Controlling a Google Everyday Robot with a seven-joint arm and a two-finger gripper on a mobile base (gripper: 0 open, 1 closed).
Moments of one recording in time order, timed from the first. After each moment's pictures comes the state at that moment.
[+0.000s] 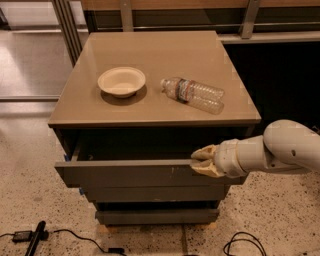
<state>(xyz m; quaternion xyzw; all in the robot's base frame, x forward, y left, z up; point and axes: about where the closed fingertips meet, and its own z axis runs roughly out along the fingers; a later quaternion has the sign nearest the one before) 0.508 -0.122 0.681 -0.58 0.71 0.18 0.36</state>
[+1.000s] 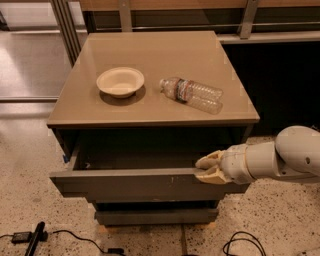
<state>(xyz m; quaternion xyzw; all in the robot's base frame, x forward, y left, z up) 0.487 -0.128 0.690 -0.57 0.71 0.18 0.37</state>
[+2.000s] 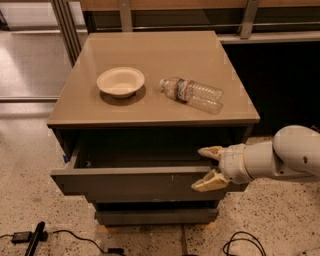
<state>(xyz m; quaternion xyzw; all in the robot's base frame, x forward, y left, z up) 0.486 -0.129 0.689 -0.57 0.71 0.18 0.37</state>
